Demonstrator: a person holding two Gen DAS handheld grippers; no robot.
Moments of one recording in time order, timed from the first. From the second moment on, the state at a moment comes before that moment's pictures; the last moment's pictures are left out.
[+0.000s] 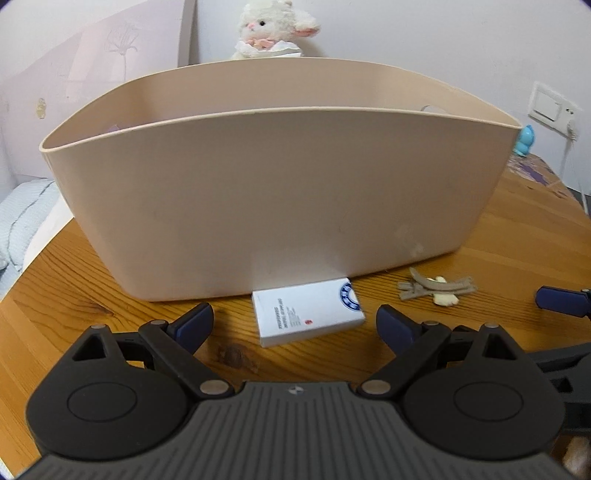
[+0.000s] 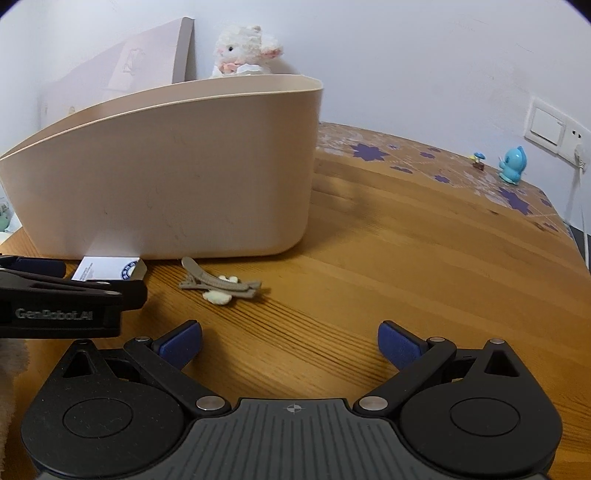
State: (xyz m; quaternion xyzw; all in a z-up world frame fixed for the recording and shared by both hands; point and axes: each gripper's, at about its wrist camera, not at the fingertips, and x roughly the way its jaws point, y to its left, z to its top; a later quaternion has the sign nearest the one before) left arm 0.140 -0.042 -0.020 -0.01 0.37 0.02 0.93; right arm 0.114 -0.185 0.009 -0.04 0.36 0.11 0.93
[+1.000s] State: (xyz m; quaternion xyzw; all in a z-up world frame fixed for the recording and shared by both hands) left arm 0.135 0.010 -0.015 -0.03 0.37 0.09 0.92; right arm 0.131 -0.148 0.010 -0.04 0.32 0.13 0.94
